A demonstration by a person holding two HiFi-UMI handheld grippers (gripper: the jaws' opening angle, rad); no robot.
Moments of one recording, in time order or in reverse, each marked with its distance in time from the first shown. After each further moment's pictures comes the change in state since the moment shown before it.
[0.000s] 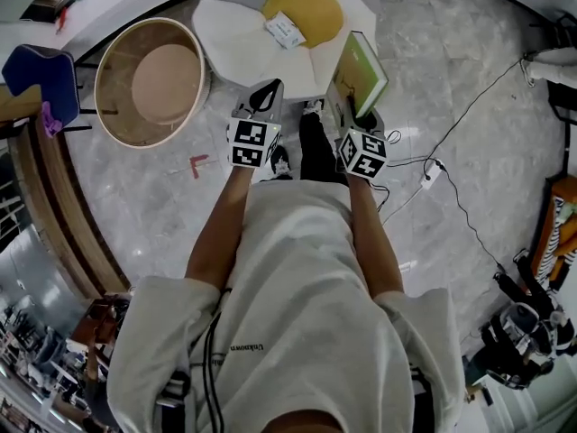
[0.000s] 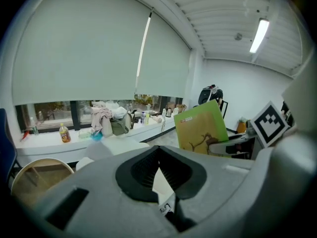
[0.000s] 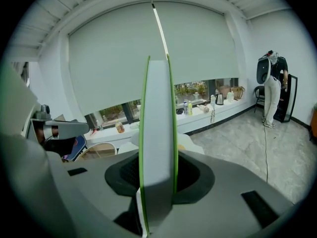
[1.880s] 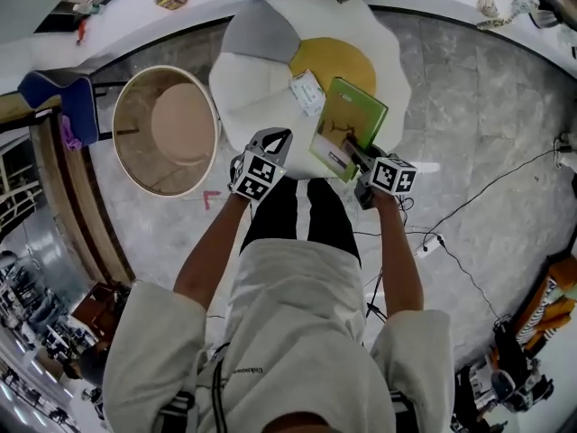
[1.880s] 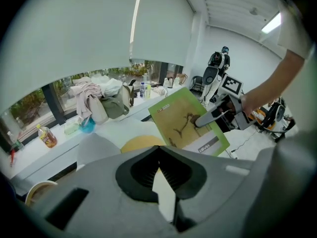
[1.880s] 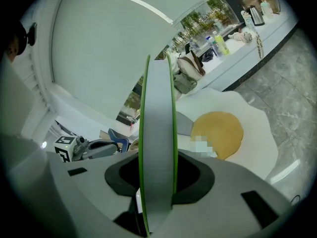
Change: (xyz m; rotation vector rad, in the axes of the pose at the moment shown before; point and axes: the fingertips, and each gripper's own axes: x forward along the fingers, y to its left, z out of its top) left arm 0.234 0.138 -0.030 0.076 0.389 -0.090; right arm 0.302 -0.026 0.039 0.334 0.479 0.582
